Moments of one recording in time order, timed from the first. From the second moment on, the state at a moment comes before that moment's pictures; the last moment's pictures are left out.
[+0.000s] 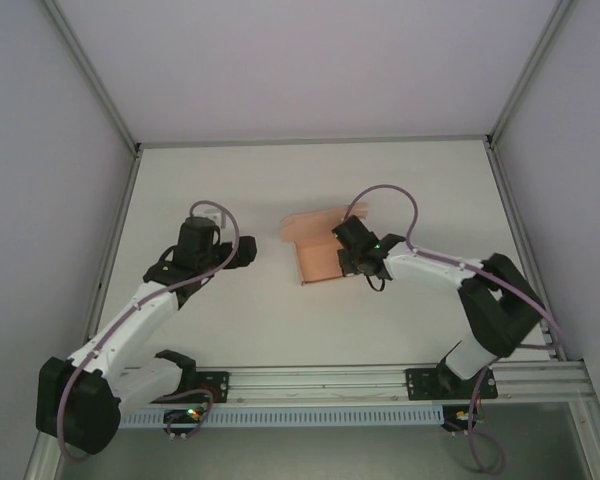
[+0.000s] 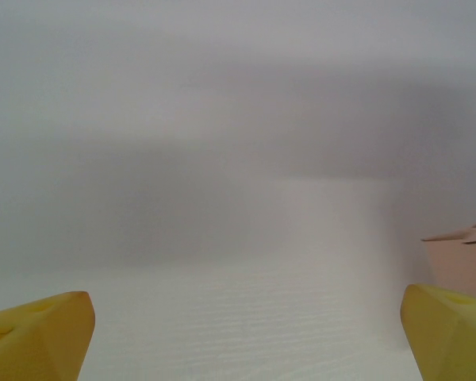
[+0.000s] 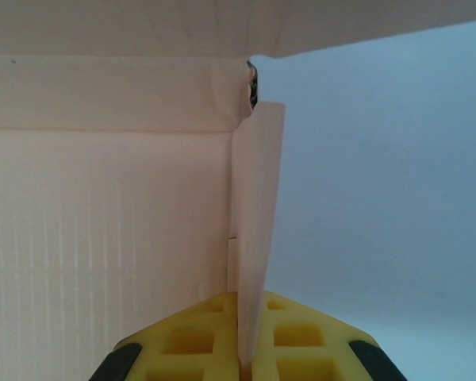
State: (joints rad) left arm -0.43 1.04 0.67 -0.36 -0.02 -0.41; right arm 0.65 1.62 0.94 -0.43 0.28 0.42
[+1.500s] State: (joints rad) left arm -0.43 1.07 0.67 -0.36 0.05 -0.40; right arm 0.57 1.74 0.97 -0.42 0.14 0.32
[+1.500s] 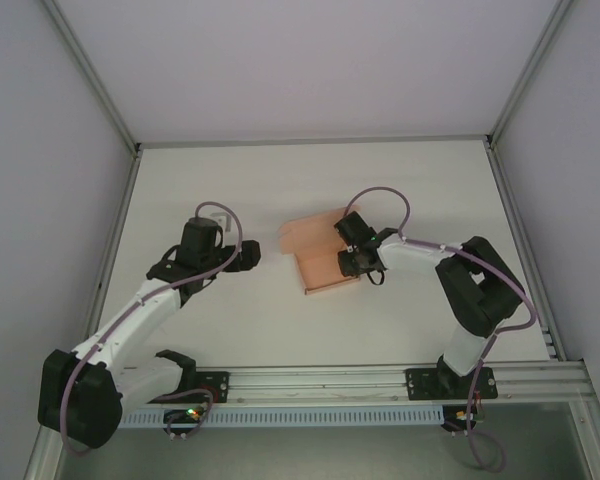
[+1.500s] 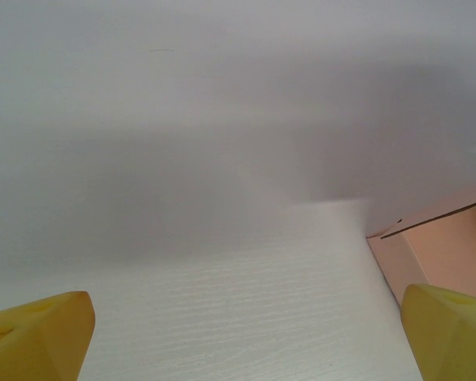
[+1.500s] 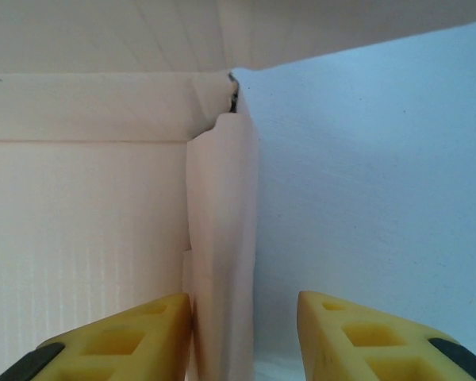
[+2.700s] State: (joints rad) left arm -0.44 1.14 0.69 -0.08 0.37 -0.41; right arm 0.53 1.11 0.70 0.29 -0.34 0.33
